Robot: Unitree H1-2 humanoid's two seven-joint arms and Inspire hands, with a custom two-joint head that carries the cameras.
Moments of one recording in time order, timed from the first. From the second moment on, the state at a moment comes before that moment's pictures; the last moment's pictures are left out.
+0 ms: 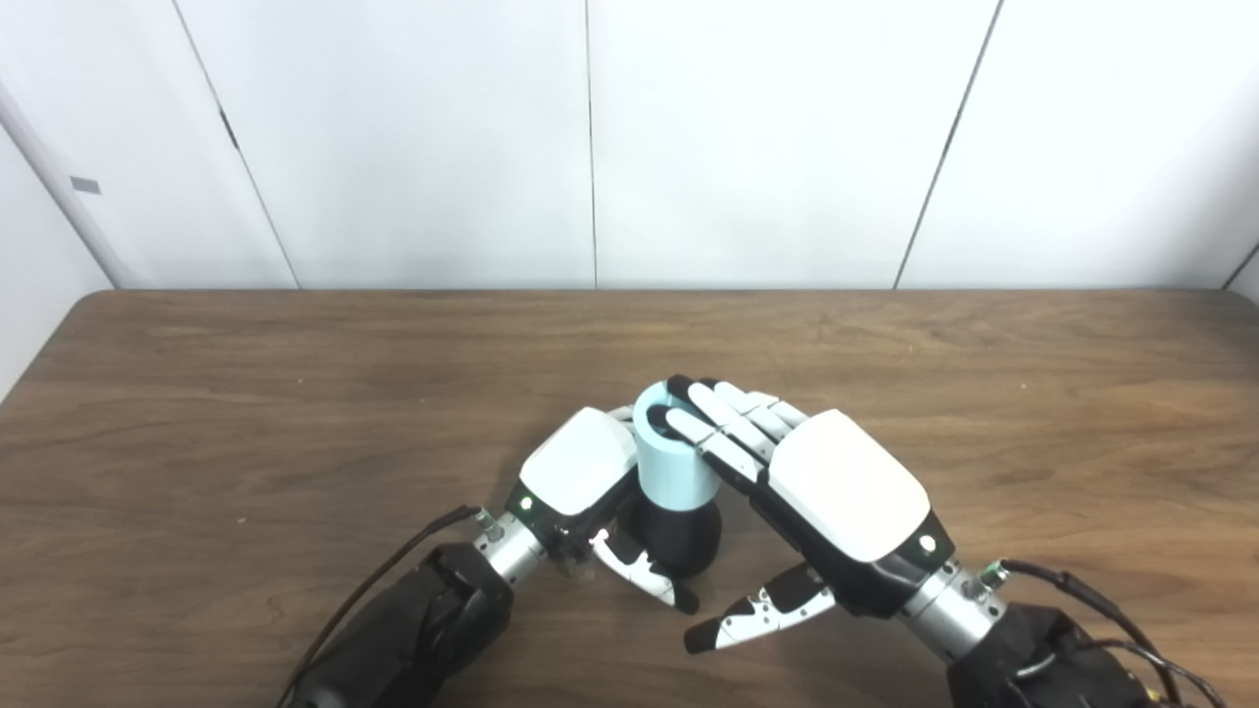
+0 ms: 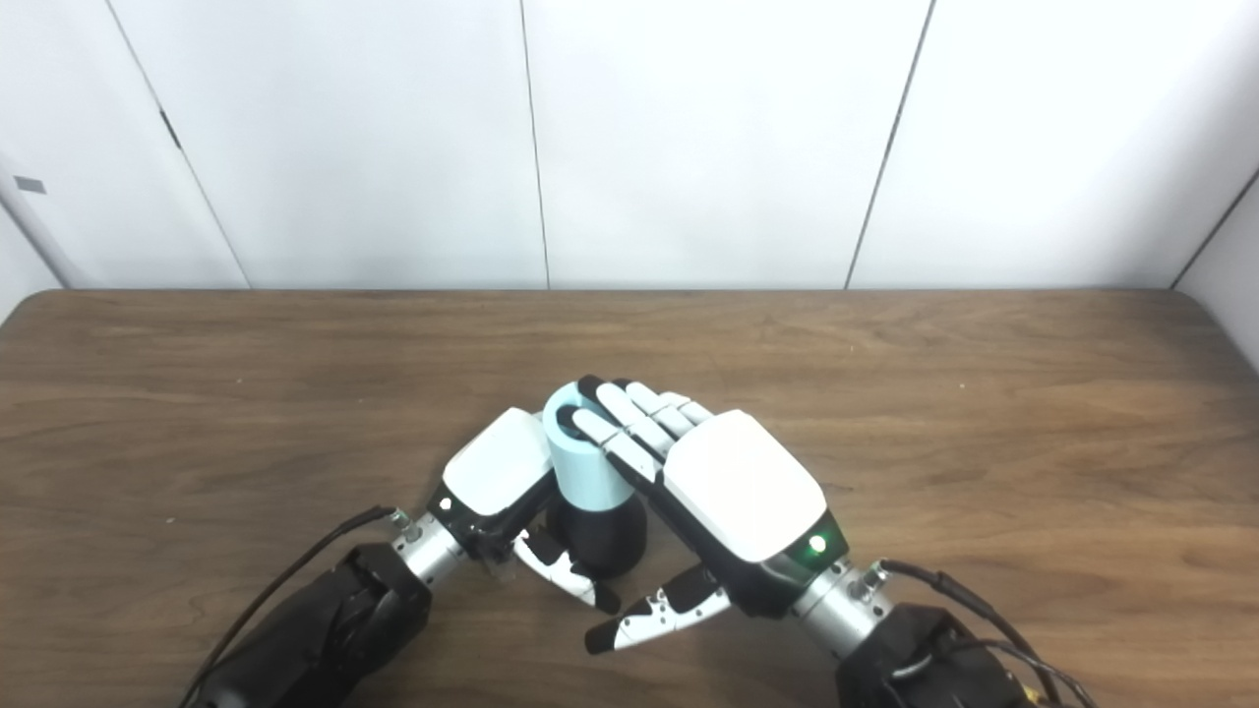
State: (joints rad) left arm -0.40 0.27 -0.59 0.35 0.90 -0.40 0.26; right arm -0.10 -0.38 0.42 -0.60 -1.00 -0.01 0.28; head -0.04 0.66
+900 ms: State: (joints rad) left arm -0.39 0.27 -0.59 0.35 0.90 -0.40 0.25; right arm -0.09 -0.38 0.43 -0.60 -1.01 -0.01 0.28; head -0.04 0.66
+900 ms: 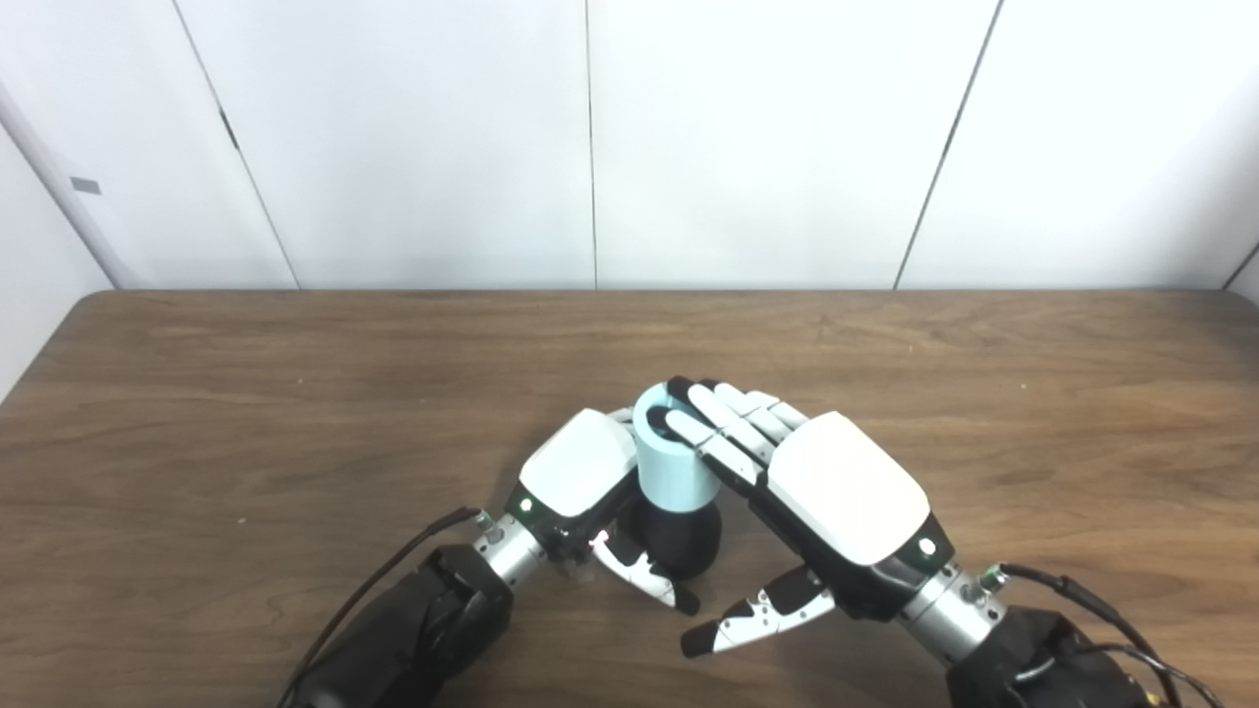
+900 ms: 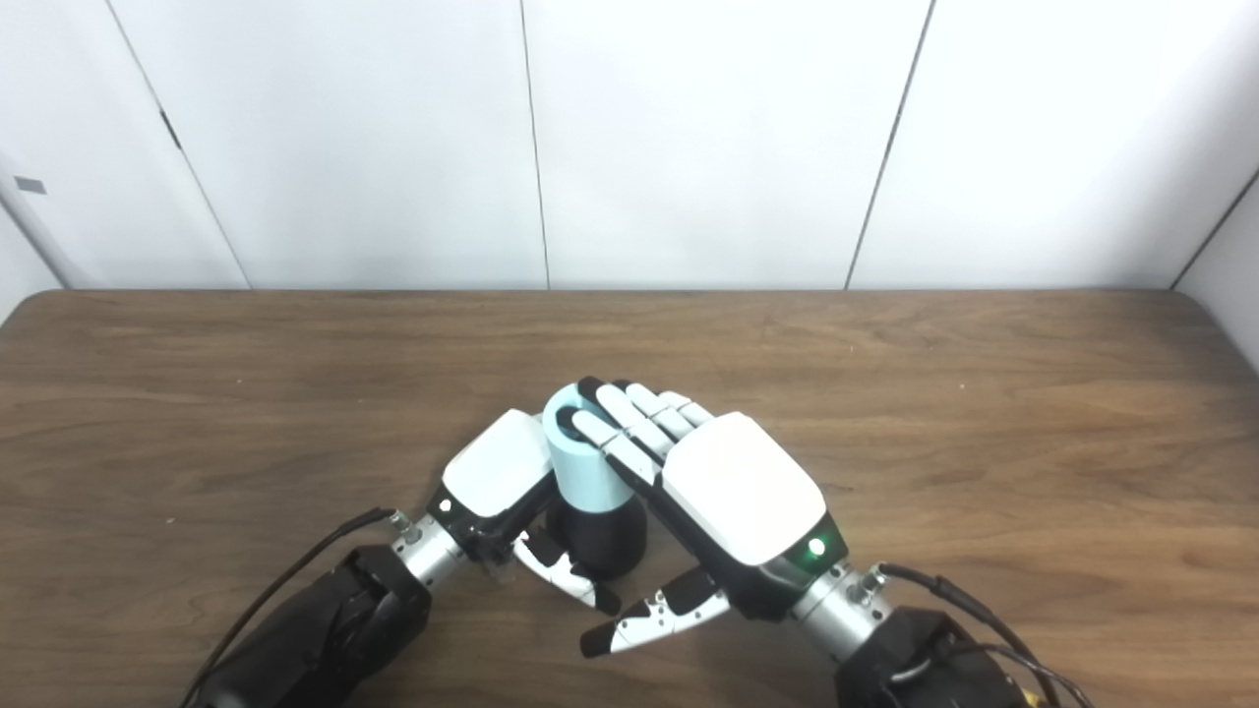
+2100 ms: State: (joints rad) left arm -0.39 0.27 -0.59 0.34 0.89 -0.40 0.25; right arm -0.09 -0.39 0.47 -0.62 -1.04 0.05 0.29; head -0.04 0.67
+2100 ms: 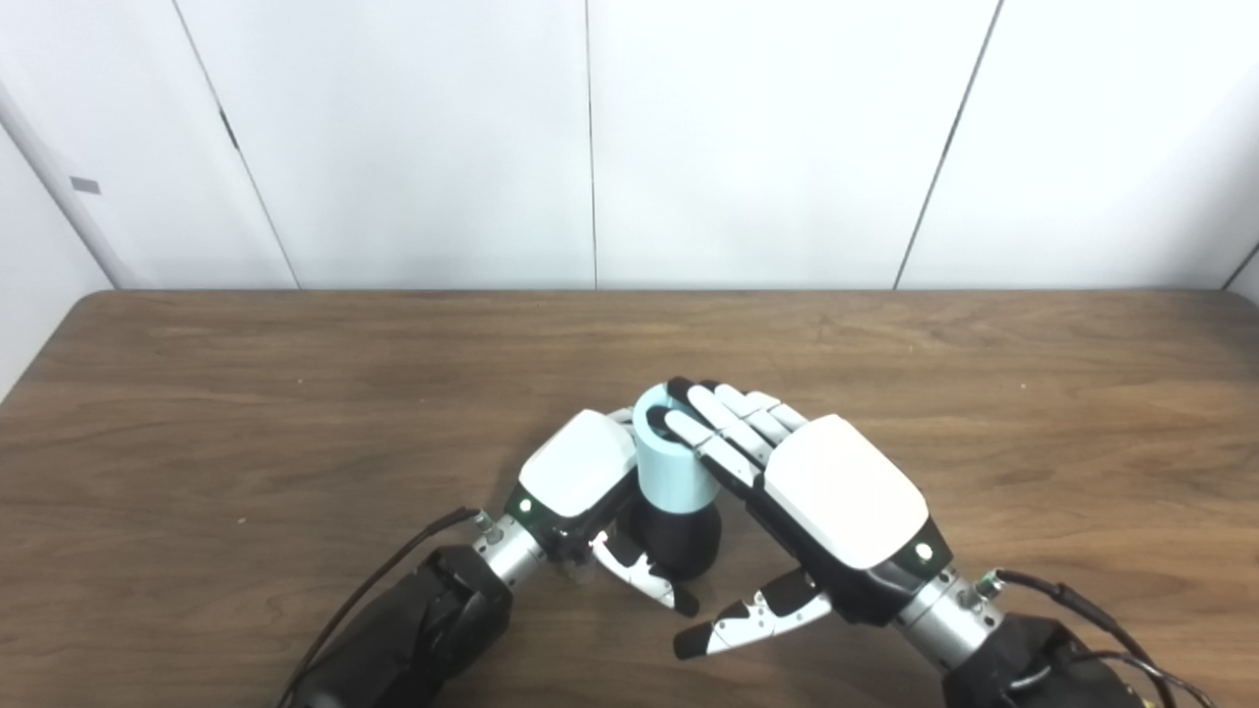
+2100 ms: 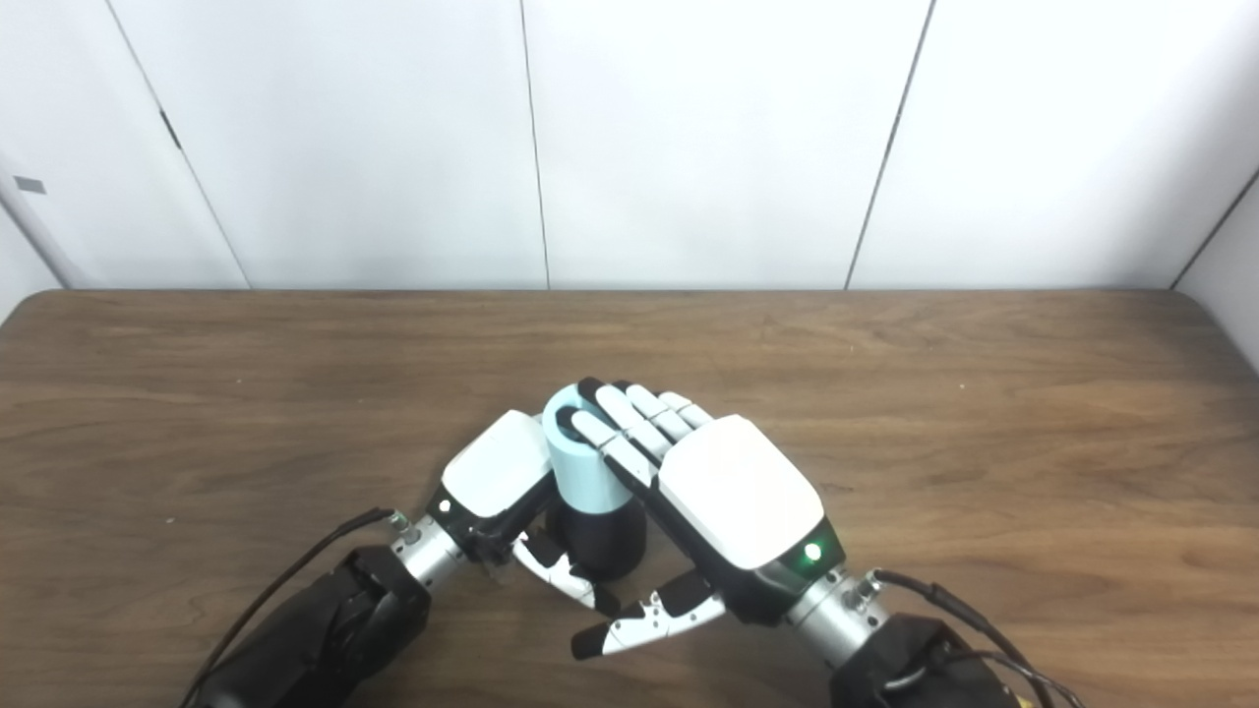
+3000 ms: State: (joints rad) left arm -0.39 0.27 -0.59 0.34 0.89 -0.39 0.25; right arm -0.10 -0.40 0.49 -0.62 -1.04 0.07 0.29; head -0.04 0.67
